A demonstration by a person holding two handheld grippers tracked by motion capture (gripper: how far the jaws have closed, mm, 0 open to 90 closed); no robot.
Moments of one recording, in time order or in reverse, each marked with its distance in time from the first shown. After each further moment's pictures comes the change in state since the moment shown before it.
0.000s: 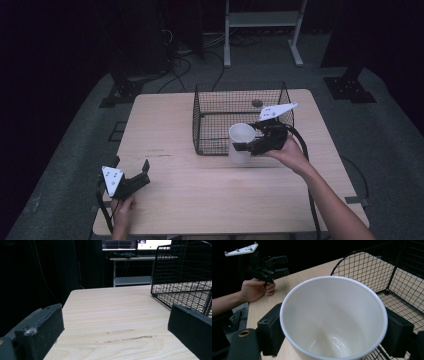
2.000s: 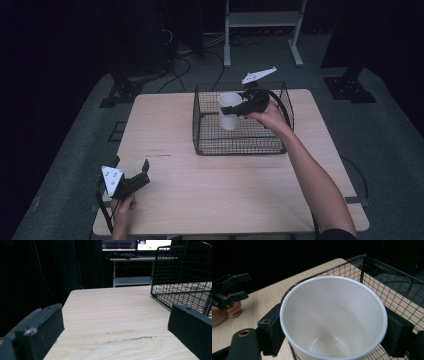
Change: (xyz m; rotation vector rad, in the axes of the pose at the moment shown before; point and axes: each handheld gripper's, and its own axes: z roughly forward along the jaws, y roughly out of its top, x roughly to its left) left arm 0.001 0.000 0.001 -0.002 -0.002 -0.008; right arm -0.086 0.060 0.047 0.025 -0.068 0.057
